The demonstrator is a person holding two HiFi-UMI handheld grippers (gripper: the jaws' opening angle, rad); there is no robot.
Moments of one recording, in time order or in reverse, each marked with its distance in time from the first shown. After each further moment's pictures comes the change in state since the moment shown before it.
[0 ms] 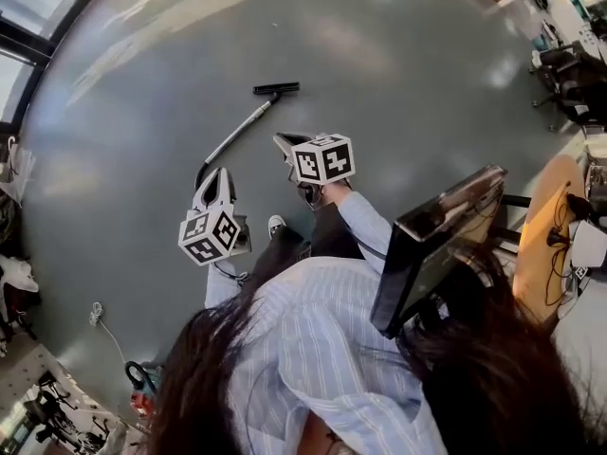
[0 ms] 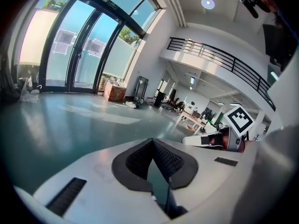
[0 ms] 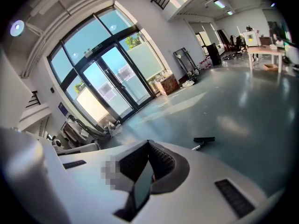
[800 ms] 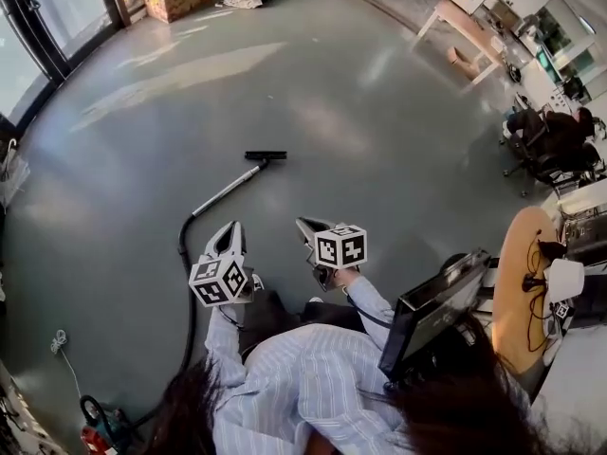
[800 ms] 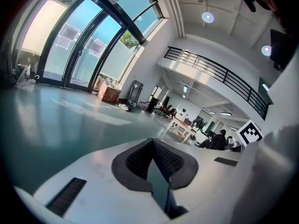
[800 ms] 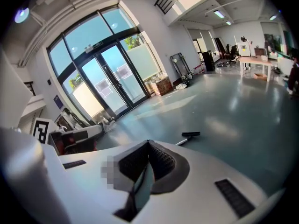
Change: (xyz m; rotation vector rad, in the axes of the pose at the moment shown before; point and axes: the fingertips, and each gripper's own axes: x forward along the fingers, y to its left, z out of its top) left arm -0.065 -0.049 -0.044 -0.064 -0.073 -0.113; right arm -0.114 0.017 -0.095 -0.034 -0.003 -0.115
